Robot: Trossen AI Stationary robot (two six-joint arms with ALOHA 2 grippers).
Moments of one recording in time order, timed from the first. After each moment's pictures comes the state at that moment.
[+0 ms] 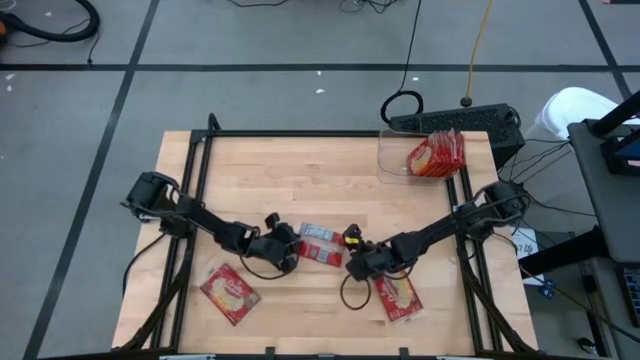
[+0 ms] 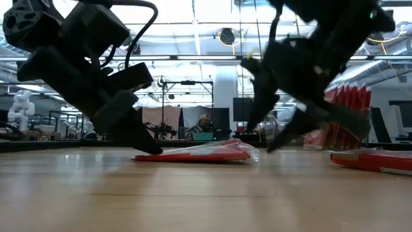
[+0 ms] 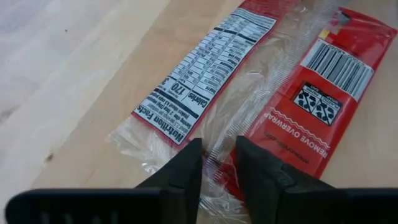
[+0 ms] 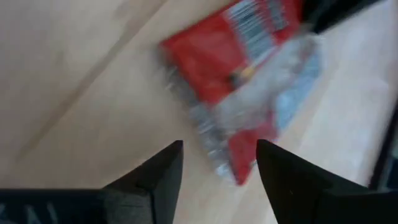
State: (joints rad) left arm -0.31 1.76 0.59 0.30 -0.47 -0.48; right arm 0.38 1.77 0.91 -0.21 0.47 -0.52
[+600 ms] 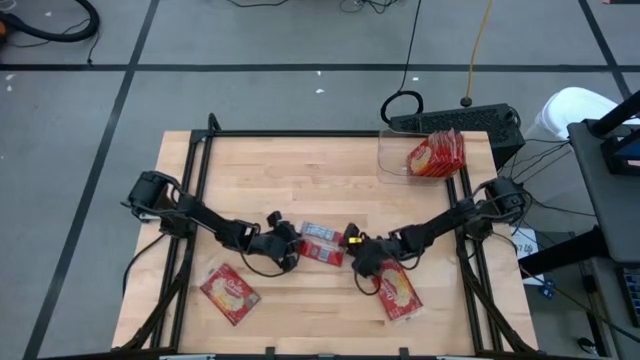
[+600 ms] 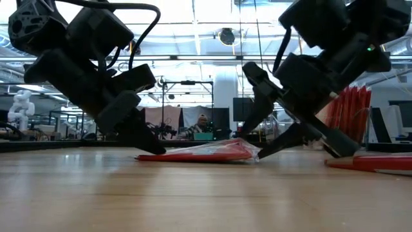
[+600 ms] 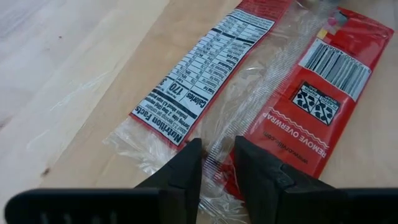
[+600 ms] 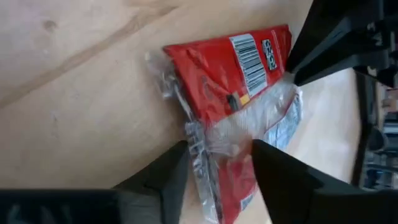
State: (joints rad) left arm -0.28 1.77 0.58 0.35 -0.43 -0.43; right arm 0.30 1.76 0.67 0.31 0.36 -0.87
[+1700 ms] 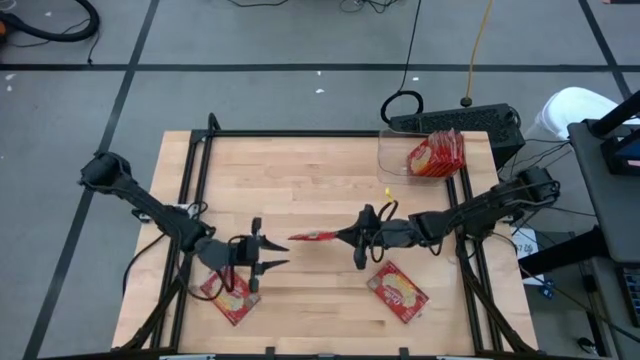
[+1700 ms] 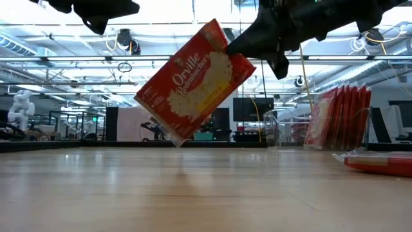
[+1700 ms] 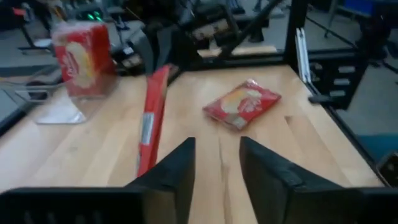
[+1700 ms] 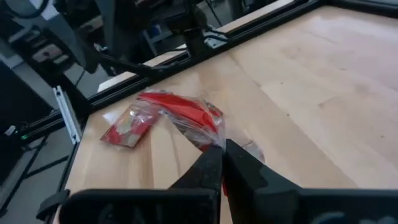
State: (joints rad) left arm -0.58 1.22 0.58 0.35 -0.56 -0.10; right arm 0.26 1.45 0.66 0.45 0.34 0.55
